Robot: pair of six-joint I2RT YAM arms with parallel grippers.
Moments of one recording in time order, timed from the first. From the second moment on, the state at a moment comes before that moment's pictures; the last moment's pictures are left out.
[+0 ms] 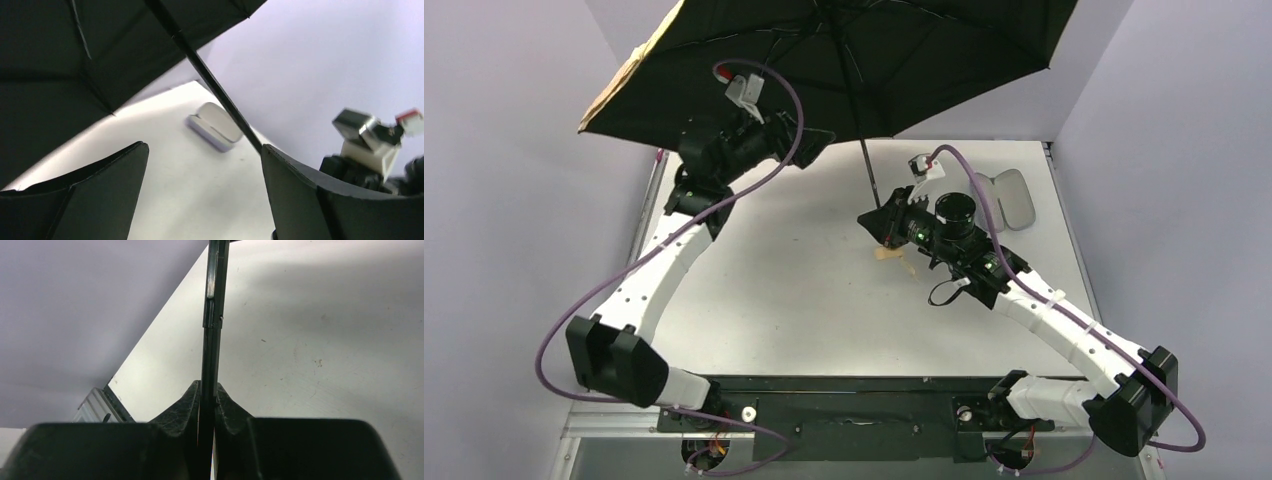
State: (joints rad) left arm -0.31 1.38 1.37 0.19 0.54 -0.41; right arm 0.68 1.16 1.04 -0.06 -0.16 0.51
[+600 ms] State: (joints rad) left arm -0.39 1.63 1.51 0.32 0.53 -1.00; right arm 0.81 1.16 0.99 0.01 0.01 0.43
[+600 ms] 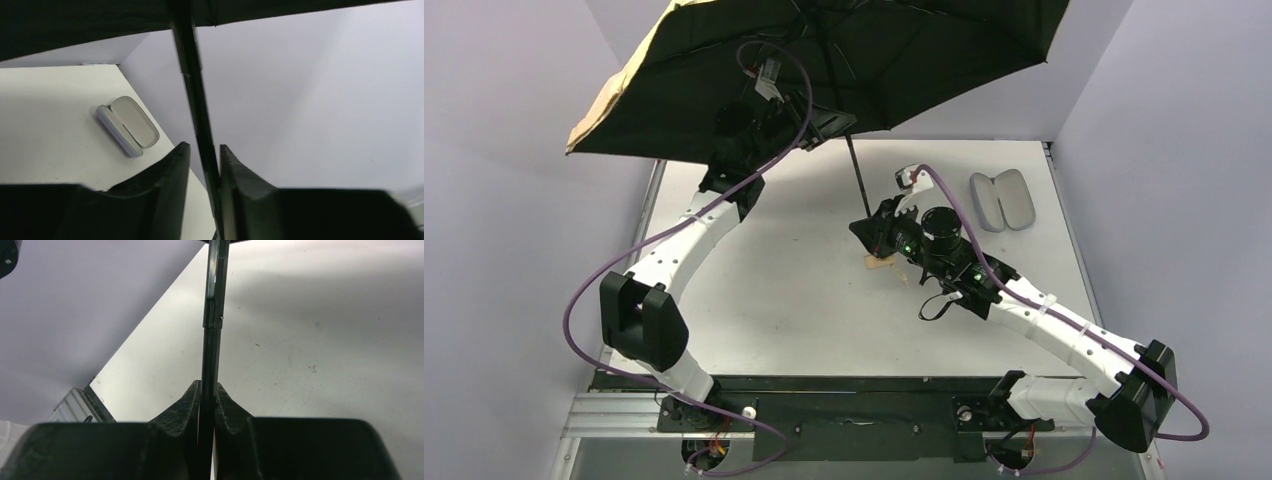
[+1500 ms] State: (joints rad) left arm -0.38 1.64 1.19 0.49 0.82 -0.97; right arm 0.70 0.91 0.85 -0.10 0.03 0.06
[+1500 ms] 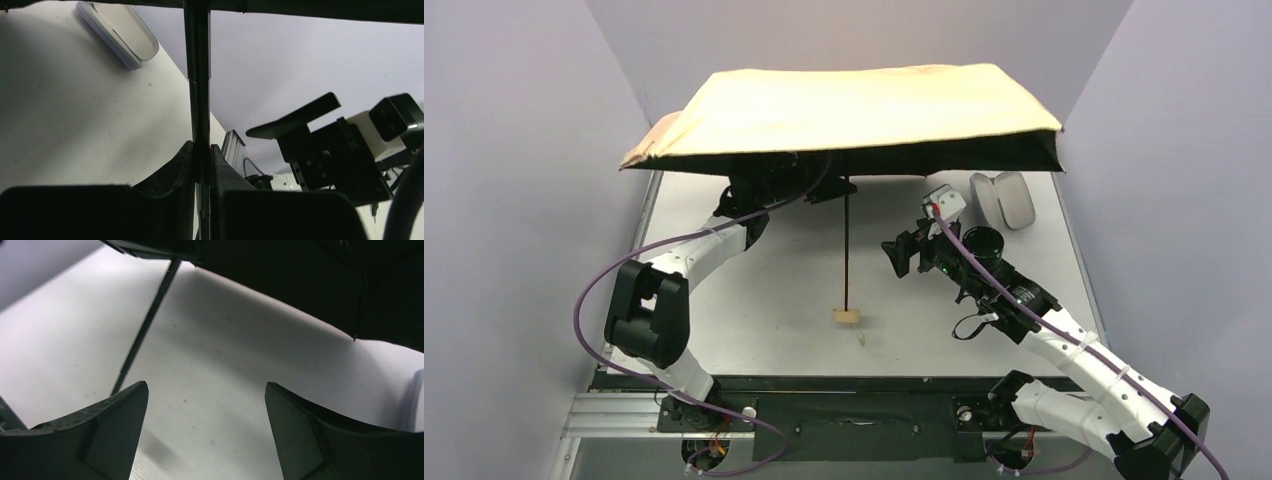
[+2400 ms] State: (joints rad) left arm -0.24 1.55 1.01 -0.07 0.78 -0.35; right arm 0.65 0.85 0.70 -0.26 0.03 -0.25
